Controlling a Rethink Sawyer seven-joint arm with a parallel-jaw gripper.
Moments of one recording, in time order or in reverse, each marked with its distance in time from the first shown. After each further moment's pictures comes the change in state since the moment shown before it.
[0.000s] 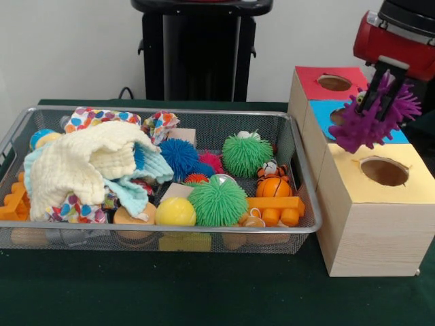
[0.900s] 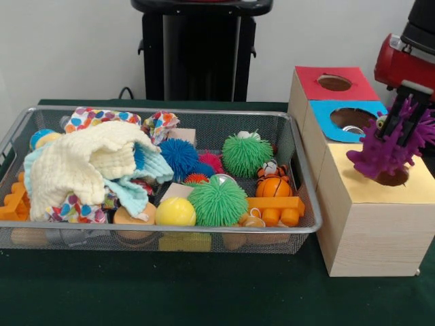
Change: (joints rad) arm 0.035 0.108 -0.034 -0.156 0.033 0.024 0.000
